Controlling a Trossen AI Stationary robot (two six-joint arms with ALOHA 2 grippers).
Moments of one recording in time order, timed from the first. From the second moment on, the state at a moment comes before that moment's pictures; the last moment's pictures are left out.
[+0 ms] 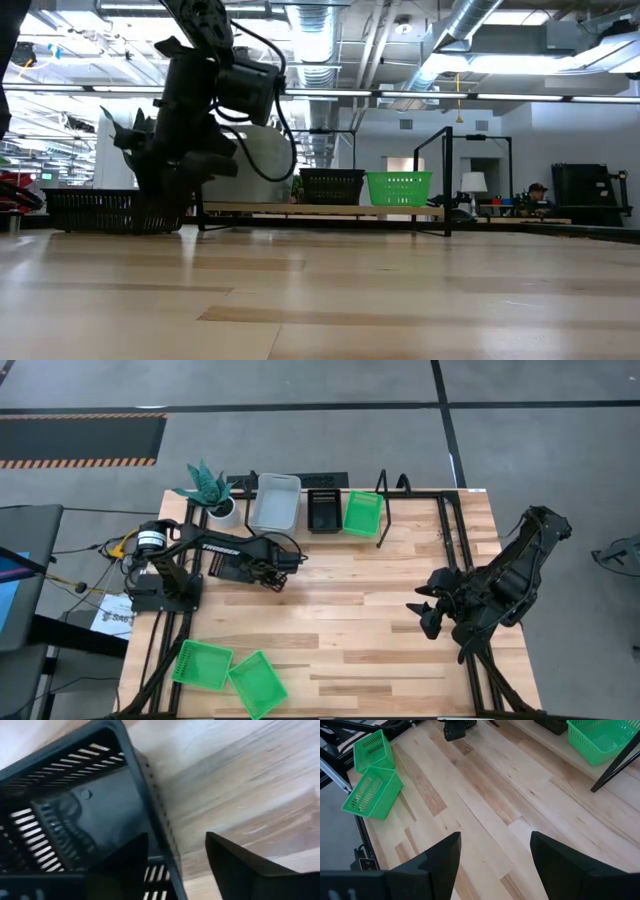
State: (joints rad) left arm 0.12 1.75 1.05 -1.05 -0.15 -0.96; right arm 0.82 1.20 1.30 -1.28 0.76 1.38
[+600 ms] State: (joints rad) left arm -0.02 1.75 1.18 -0.98 0.19 -0.90; right arm 0.82 1.20 1.30 -1.28 0.76 1.38
